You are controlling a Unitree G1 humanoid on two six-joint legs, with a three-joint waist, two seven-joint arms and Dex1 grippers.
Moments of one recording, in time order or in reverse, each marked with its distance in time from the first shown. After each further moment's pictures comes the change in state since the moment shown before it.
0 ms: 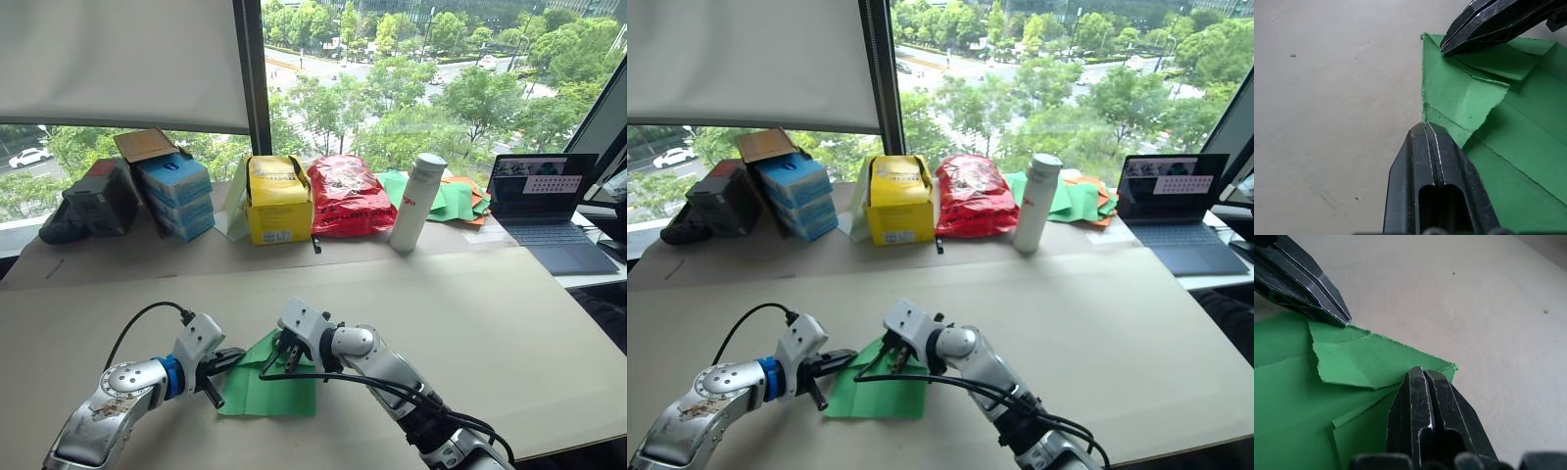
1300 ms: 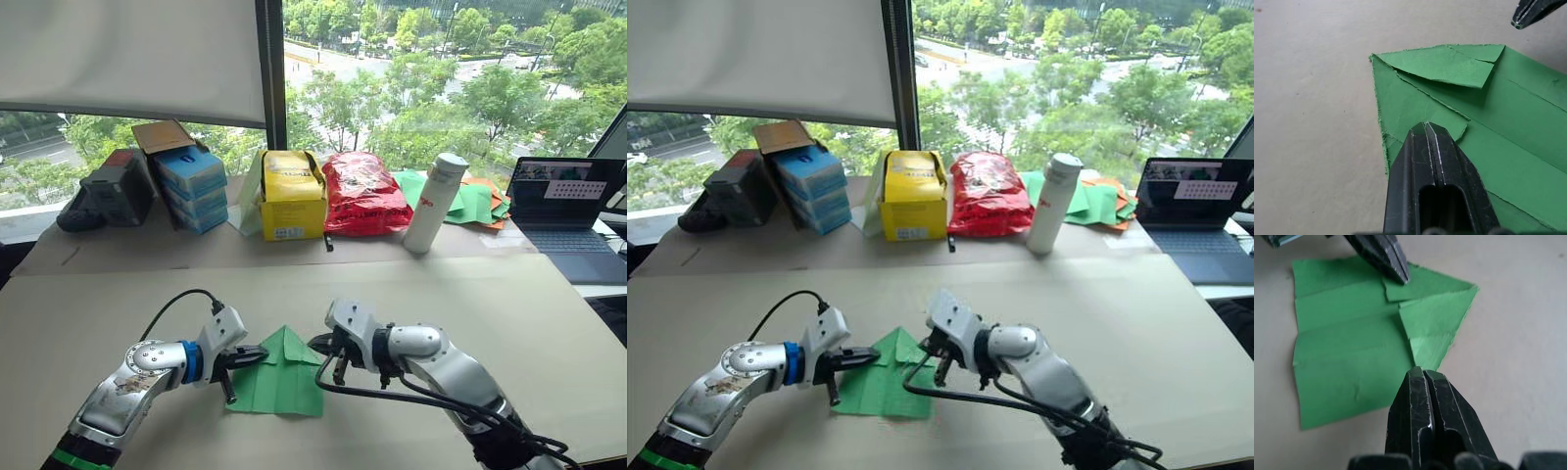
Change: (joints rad) left arm -0.218 0.018 -0.183 0.150 0.006 -0.112 -0.152; right arm 0.201 -0.422 -0.132 -0.497 0.210 0.241 0.238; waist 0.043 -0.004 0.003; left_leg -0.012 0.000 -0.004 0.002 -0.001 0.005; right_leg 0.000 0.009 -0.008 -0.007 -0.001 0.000
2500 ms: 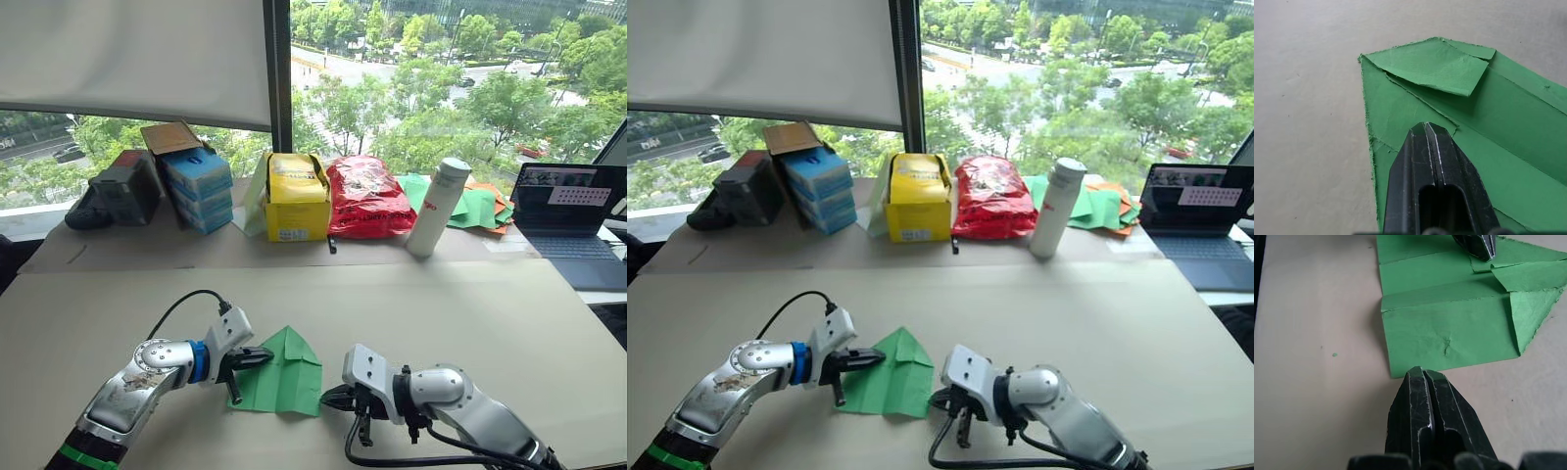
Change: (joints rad) left arm -0.030 -0.004 -0.018 -0.022 0.002 0.062 -0.003; right arm 0.147 -0.082 0.032 -0.089 0.094 -0.166 0.064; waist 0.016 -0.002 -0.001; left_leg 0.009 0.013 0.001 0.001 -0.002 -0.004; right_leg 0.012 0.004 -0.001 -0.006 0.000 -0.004
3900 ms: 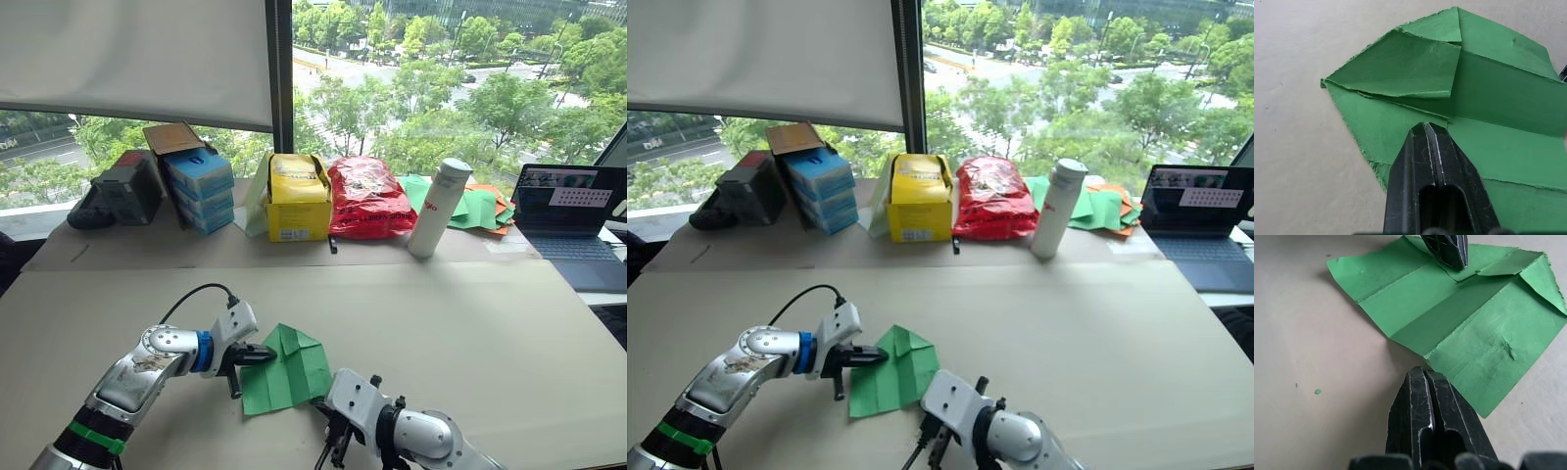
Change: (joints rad) left arm -0.100 0.017 -0.056 0.075 0.014 0.010 -0.088; right arm 0.212 0.159 0.122 -0.123 -0.264 0.061 -0.452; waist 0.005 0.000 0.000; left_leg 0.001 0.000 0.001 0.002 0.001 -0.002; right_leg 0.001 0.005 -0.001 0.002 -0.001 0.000
